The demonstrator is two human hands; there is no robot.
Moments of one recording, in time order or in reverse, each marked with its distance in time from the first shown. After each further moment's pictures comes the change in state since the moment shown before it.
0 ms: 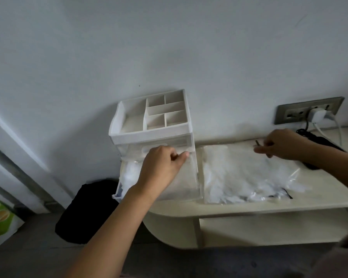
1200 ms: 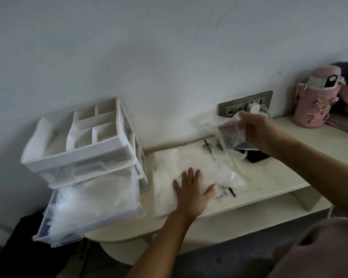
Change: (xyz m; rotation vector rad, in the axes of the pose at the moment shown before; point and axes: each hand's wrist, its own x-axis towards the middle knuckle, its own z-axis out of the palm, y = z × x) left_hand 0.002 0.088 0.216 0.038 -0.558 -0.006; right_hand -0.020 0.079 -0.016 1.514 0.091 -0.014
